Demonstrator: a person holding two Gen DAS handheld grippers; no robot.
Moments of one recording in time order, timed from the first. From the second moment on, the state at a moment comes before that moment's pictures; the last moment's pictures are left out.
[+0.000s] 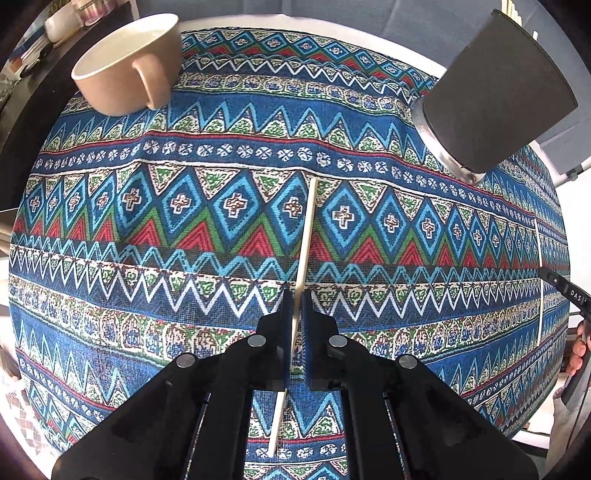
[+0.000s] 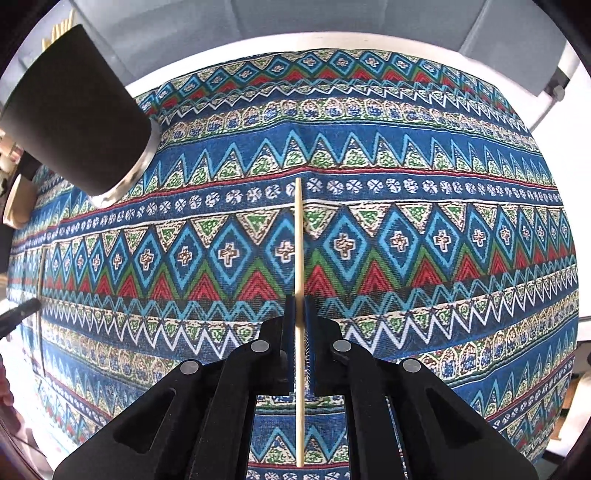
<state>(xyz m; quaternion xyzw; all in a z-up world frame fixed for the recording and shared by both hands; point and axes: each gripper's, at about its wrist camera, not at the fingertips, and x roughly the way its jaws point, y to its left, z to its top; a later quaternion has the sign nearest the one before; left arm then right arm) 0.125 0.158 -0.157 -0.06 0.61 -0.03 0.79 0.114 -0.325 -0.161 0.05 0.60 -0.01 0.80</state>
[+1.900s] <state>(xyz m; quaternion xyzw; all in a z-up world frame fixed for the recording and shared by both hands) 0.212 0.068 0.105 -0.01 0.35 -0.10 0.93 0.239 -0.243 0.074 0.04 0.36 0.20 0.91</state>
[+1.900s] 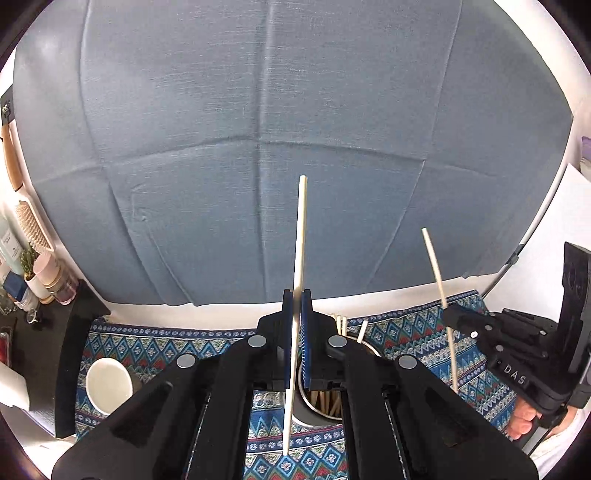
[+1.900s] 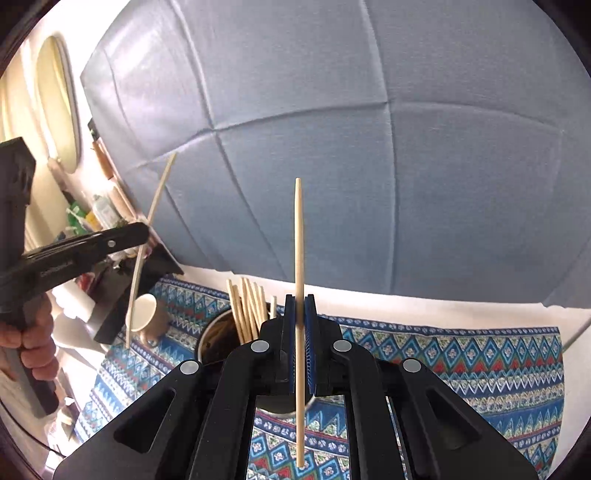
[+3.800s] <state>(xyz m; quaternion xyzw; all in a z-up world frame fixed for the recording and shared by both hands) 0.210 0.040 -0.007 -0.14 0.32 -0.19 0.92 0.248 -0.207 -0.008 0.08 0.30 0.29 0.91</state>
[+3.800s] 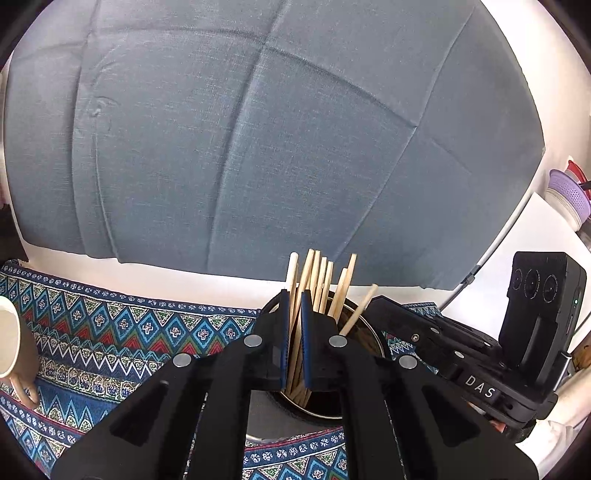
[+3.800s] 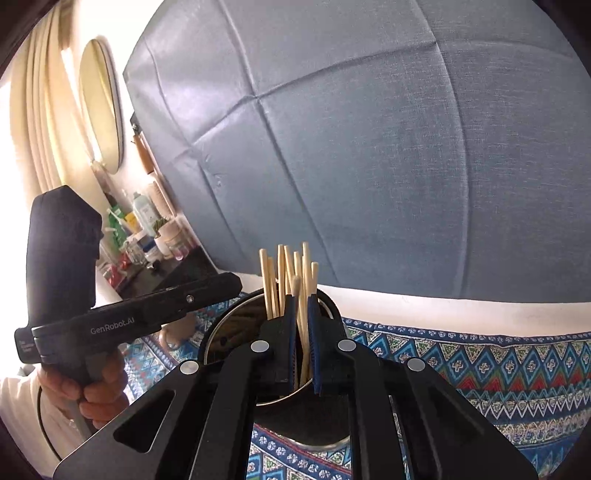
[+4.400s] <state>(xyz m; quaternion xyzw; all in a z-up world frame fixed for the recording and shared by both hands) 0.158 0.092 0.019 -0.13 0.32 -0.14 0.93 0.200 -0.214 0.019 0.07 0.31 0.23 0.92</state>
